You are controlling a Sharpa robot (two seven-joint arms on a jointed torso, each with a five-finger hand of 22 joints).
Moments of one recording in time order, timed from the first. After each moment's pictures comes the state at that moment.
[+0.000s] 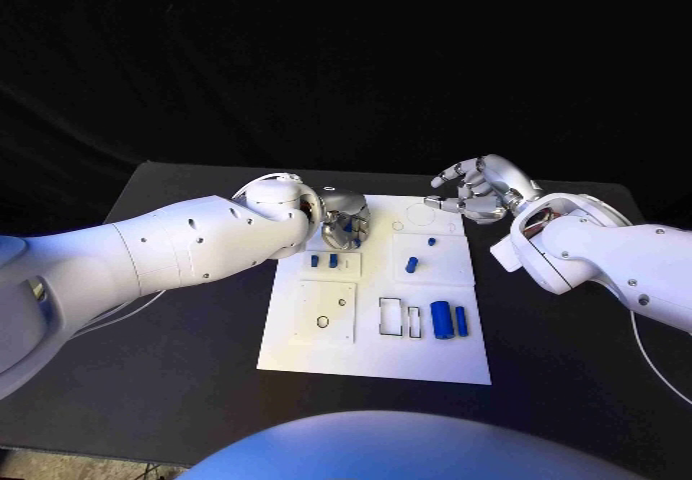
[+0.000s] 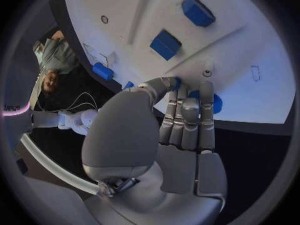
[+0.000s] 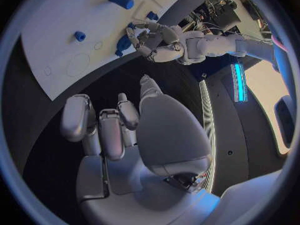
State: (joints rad) left arm 1.18 -0.55 -0.05 1.22 -1.53 0.00 0.00; left_hand 1.46 -0.19 0.54 0.03 0.35 0.89 0.17 0.40 0.29 0.97 0.11 0.50 0.15 1.19 0.04 1.34 0.84 0.17 0.88 0.13 1.15 0.68; right arm 1.25 -0.82 -0.15 1.51 -0.90 -0.52 0.03; right_hand 1.41 -0.06 -0.07 0.29 0.31 0.77 0.17 0.30 0.37 1.28 0.09 1.27 1.19 1.47 0.01 1.44 1.28 0.08 1.34 0.11 1.20 1.29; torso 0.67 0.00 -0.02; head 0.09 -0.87
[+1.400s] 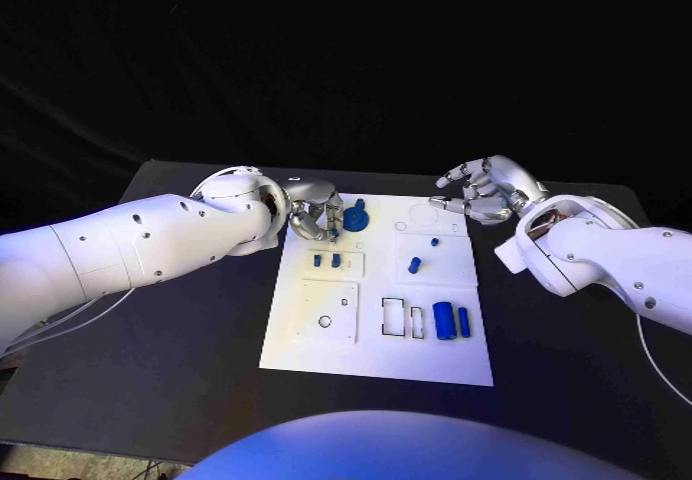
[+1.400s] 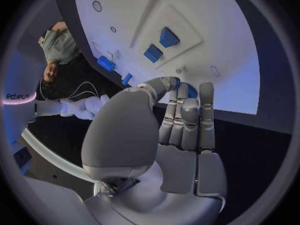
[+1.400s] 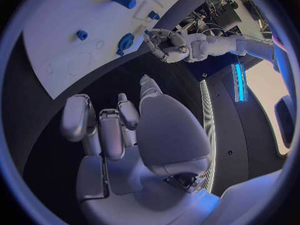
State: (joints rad) left arm 1.18 -0.72 -0.02 1.32 -1.46 -0.03 0.02; left_hand 1.44 -0.20 0.54 0.03 0.35 0.91 0.16 0.39 0.29 0.99 0.10 0.48 0.14 1.21 0.03 1.35 0.82 0.17 0.88 0.13 1.15 0.69; right arm 1.25 -0.83 -0.15 1.51 -0.90 -0.53 0.04; right_hand 1.41 -0.06 -0.07 0.29 0.31 0.77 0.17 0.30 0.37 1.28 0.09 1.27 1.19 1.47 0.01 1.44 1.28 0.08 1.34 0.11 1.20 1.29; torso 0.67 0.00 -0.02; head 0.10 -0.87
